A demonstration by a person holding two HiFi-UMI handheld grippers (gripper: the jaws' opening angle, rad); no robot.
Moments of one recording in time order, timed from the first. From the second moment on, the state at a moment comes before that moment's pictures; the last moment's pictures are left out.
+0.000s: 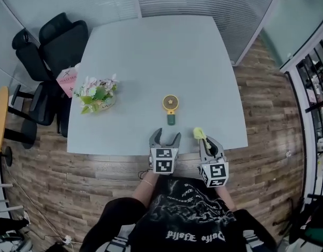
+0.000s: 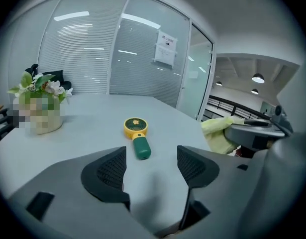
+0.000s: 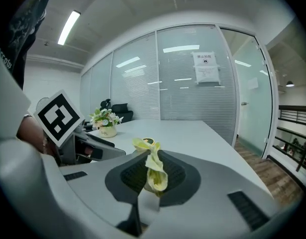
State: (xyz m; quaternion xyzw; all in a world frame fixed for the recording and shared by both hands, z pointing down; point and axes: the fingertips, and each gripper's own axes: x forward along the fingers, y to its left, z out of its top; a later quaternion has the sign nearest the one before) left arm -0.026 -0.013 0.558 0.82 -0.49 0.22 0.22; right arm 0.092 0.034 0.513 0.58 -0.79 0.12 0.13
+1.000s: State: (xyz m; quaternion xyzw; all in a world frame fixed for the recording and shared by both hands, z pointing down) left arm -0.016 -0.078 0.625 0.79 -0.45 0.34 0.23; right arm 0.106 -0.044 0.512 0.58 -0.79 0.14 0.16
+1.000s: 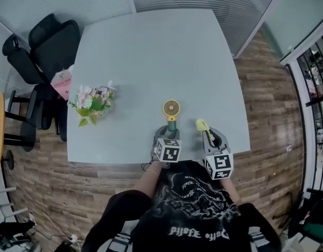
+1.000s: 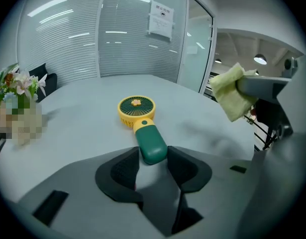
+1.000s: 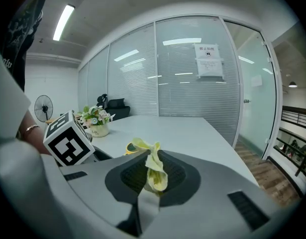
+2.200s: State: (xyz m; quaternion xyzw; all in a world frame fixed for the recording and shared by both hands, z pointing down) left arm -0.005 -0.069 0.627 0.86 -0.28 0.40 0.17; right arm -0.032 -0.077 0.591 0.18 -0.90 0.20 0.33
